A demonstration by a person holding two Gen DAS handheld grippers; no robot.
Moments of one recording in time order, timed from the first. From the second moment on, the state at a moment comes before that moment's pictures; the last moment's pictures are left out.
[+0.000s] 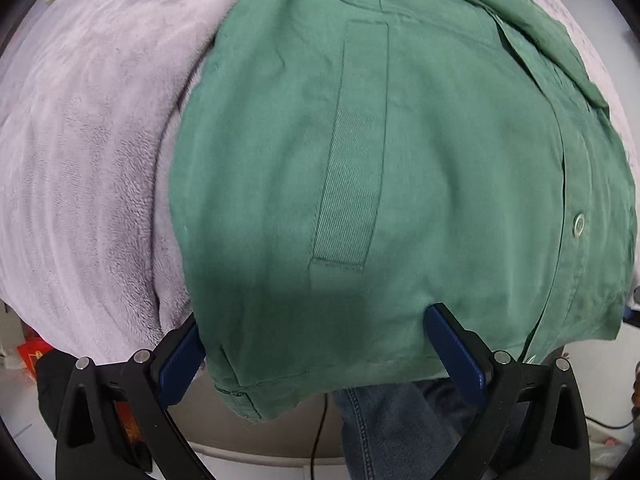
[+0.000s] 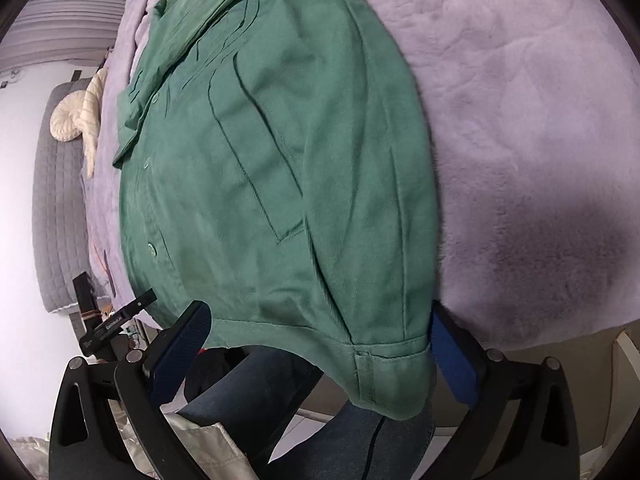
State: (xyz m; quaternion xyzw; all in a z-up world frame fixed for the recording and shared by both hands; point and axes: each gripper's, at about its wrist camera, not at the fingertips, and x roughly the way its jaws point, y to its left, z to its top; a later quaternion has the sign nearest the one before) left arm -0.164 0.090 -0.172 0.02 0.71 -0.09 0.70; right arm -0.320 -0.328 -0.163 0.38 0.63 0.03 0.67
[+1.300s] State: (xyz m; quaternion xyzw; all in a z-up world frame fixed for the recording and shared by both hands) left arm 0.233 0.059 -0.105 -0.13 0.63 -0.14 0.75; right arm 0.012 -0.438 -0.111 0.59 0.42 0.02 0.68
